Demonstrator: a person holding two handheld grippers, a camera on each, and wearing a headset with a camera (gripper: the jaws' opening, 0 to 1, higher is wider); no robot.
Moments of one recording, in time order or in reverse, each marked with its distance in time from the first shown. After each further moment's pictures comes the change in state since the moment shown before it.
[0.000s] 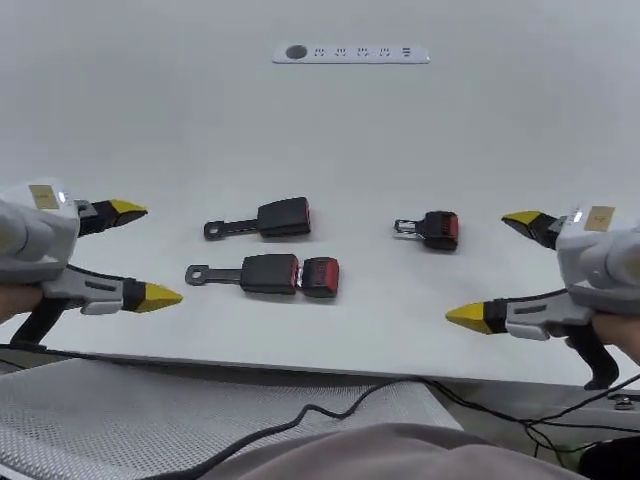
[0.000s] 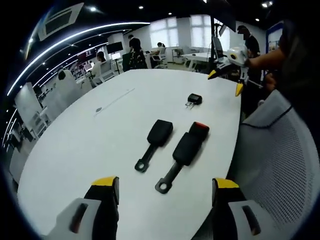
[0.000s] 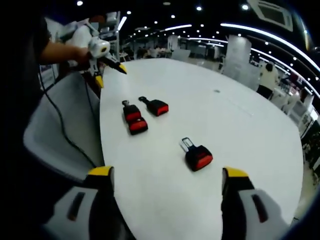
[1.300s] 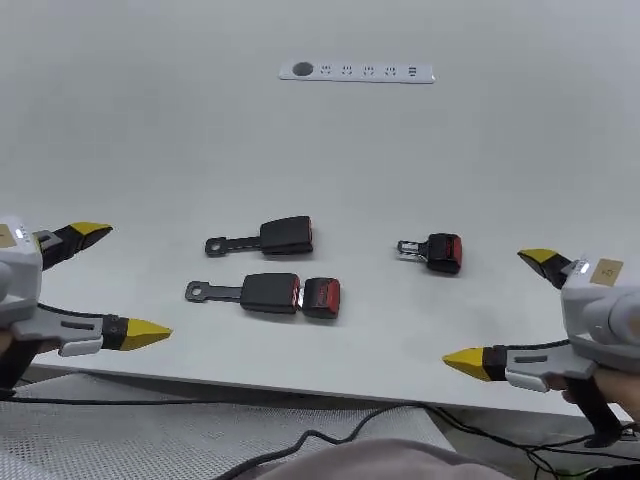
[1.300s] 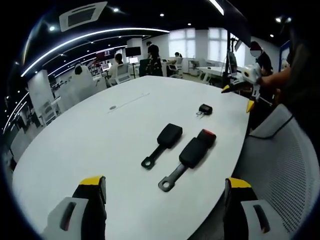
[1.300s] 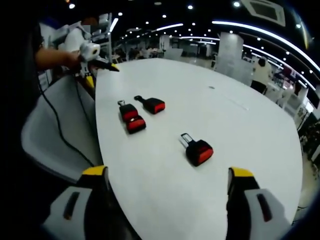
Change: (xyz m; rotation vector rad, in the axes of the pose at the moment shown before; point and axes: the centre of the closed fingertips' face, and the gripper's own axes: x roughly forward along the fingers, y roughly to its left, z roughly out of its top) left arm -0.011 0.005 -0.003 -0.121 -0.095 0.080; right arm 0.003 0.004 -0.008 0.047 -0.003 -0.055
